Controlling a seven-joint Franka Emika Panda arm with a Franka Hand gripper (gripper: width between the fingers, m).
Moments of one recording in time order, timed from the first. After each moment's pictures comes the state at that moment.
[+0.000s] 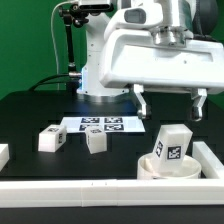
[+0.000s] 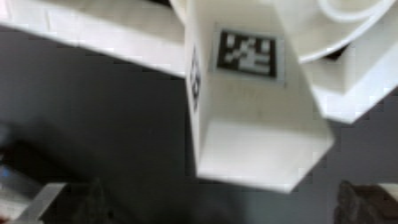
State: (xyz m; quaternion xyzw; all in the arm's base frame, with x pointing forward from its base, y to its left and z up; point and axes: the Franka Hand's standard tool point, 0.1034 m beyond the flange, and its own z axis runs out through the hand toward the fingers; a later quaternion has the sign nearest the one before) arm 0.644 0.062 0.110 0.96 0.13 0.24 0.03
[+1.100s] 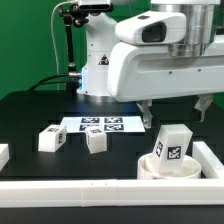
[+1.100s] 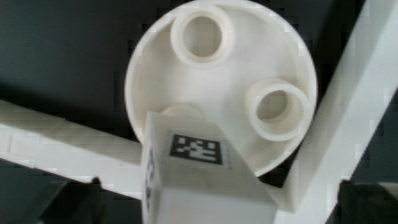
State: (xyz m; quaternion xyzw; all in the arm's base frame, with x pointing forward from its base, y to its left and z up) arm 0.636 0.069 0.102 0.99 0.15 -0.02 0.01
